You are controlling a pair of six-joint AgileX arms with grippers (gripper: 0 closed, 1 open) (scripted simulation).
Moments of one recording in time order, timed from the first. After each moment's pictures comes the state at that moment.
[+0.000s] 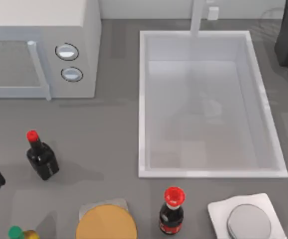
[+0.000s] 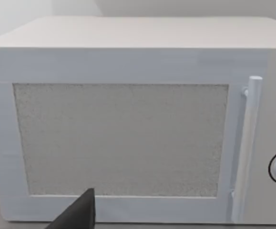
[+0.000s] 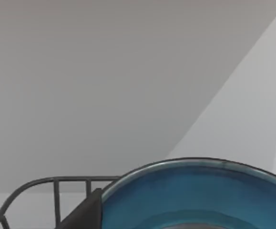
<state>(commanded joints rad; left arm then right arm) 0.00 0.00 0.00 0.00 0.00 0.00 -0.31 1.80 0.98 0.82 -0.28 0.02</state>
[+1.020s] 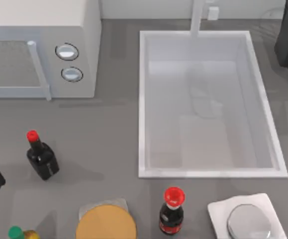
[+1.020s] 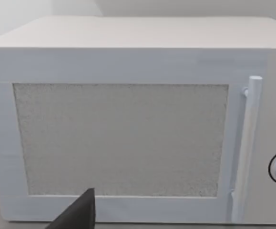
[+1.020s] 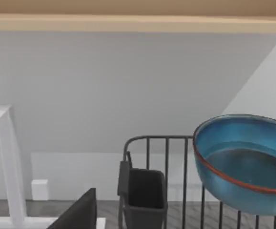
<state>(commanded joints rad) 0.00 0.00 0.00 0.00 0.00 0.00 -0.13 0.72 0.41 0.34 -0.12 0.00</state>
